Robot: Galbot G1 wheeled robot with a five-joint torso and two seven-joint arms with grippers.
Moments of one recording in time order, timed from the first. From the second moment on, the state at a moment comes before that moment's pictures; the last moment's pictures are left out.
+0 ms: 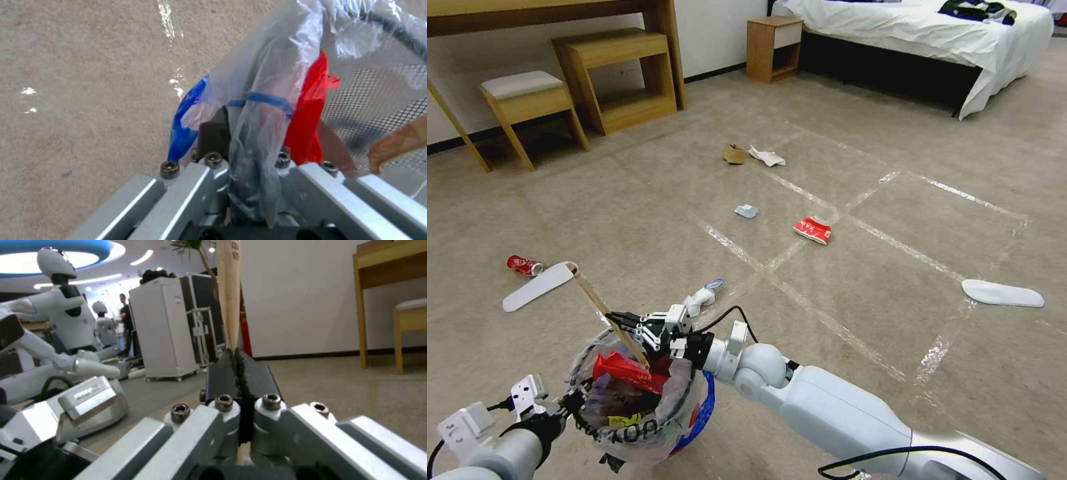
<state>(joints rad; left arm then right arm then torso) 1.80 -1.33 -0.93 -2.41 -1.23 0.72 -0.53 -0.60 1.27 -0.59 1.52 0.78 0.33 -0.42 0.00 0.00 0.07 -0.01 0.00</state>
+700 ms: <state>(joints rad) 1.82 -1.33 -0.94 -2.43 -1.23 0.72 -0.52 -0.59 1.26 -0.62 1.51 0.73 0.40 -0.35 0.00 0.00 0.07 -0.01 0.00</state>
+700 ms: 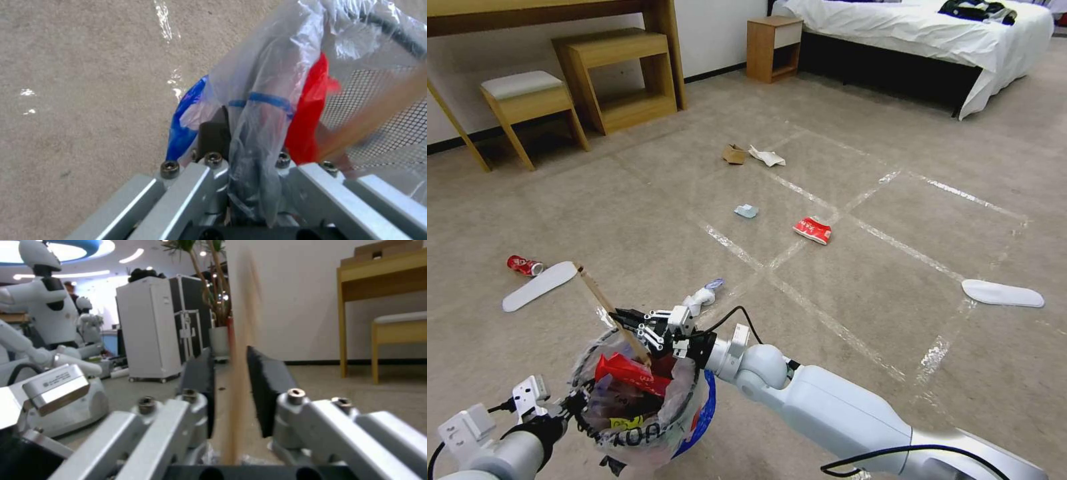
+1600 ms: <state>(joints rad) 1.81 -1.33 -0.94 -2.42 -1.24 0.72 -0.53 -0.56 1.26 -0.62 1.52 0.72 0.40 -0.30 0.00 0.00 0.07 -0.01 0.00</state>
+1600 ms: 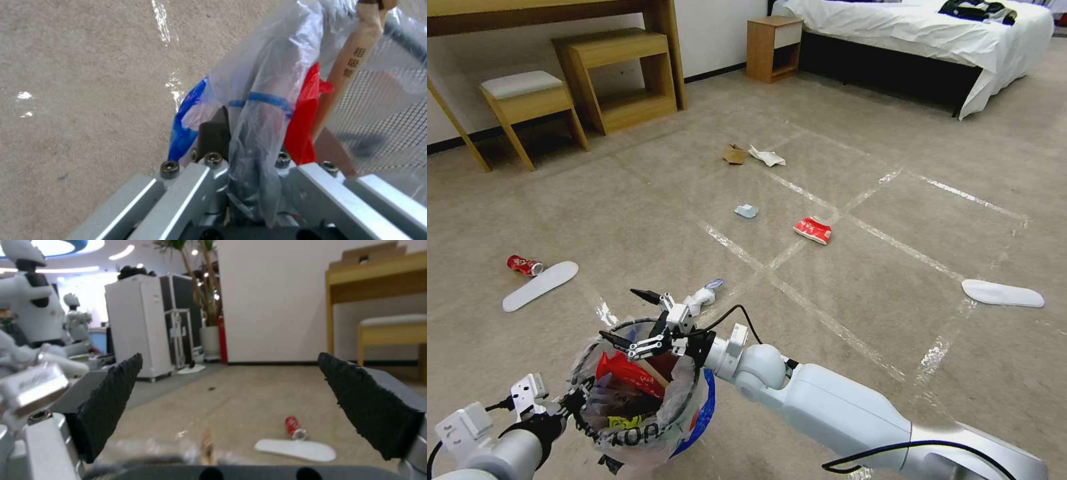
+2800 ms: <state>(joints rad) 1.82 -1.32 -1.00 -2.43 -1.29 0.72 -0.53 -0.75 0.98 0.29 1.62 0.50 0.16 0.19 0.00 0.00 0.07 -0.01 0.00</state>
